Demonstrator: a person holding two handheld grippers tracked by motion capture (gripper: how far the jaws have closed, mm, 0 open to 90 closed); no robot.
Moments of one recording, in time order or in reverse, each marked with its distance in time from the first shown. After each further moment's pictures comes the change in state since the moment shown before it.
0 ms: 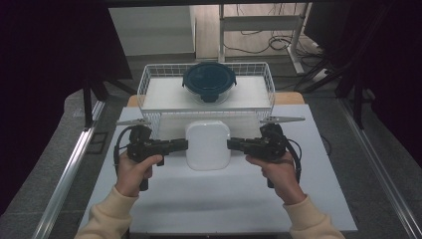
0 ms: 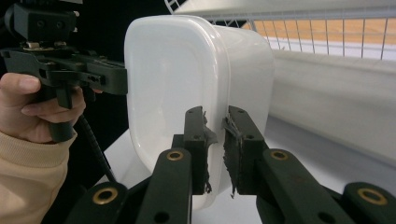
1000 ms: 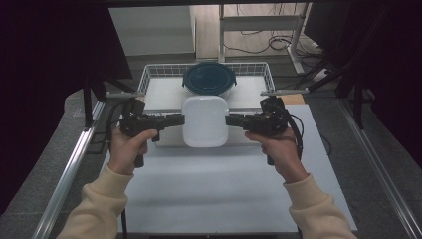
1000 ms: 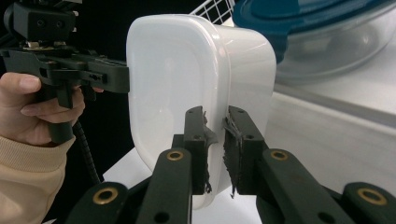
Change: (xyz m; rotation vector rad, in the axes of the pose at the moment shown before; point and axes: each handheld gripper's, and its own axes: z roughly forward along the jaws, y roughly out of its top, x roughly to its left) left arm -0.009 0.057 -0.016 -0.045 0.022 0.041; right arm 0.013 0.059 -0.008 -0.037 -0.014 -0.058
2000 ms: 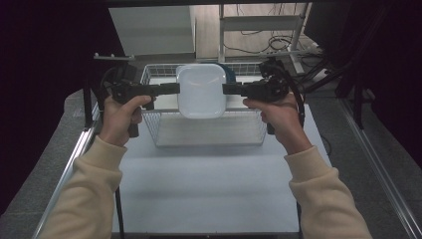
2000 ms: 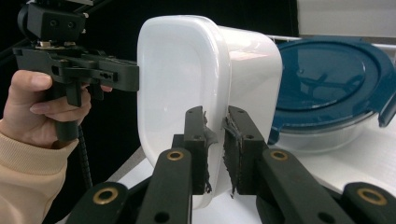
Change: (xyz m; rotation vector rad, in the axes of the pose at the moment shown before) left arm 0.007 0.068 -0.012 -0.036 -0.003 -0.011; right arm 0.009 0.075 -0.003 -0.006 -0.009 -0.041
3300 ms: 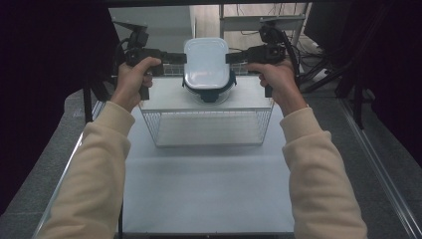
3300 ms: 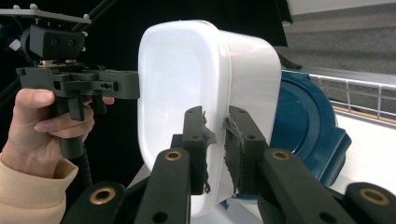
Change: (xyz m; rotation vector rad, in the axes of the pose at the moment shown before) left arm 0.053 0.067 0.041 0.033 -0.021 -0.143; right arm -0.062 0.064 0.027 0.041 -0.005 0.177
